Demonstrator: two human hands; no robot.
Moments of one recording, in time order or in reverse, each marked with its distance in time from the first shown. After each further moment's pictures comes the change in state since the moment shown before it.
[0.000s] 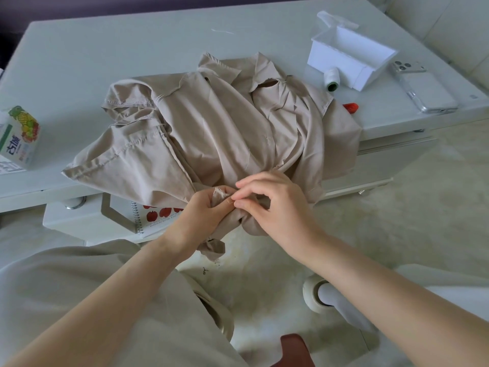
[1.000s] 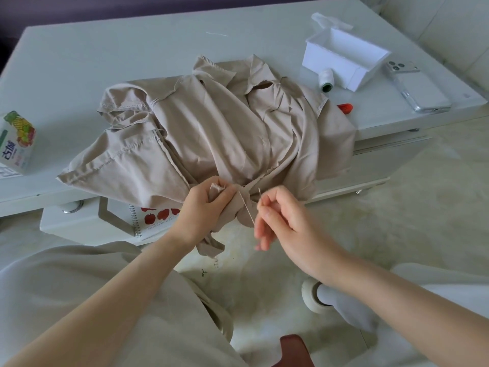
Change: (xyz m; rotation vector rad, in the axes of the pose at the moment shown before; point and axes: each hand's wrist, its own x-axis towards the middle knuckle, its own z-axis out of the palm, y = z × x) left_hand 0.015 -0.004 0.005 0.127 0.197 0.107; right_hand -0.031 -0.012 -0.028 0.523 -0.258 0.345
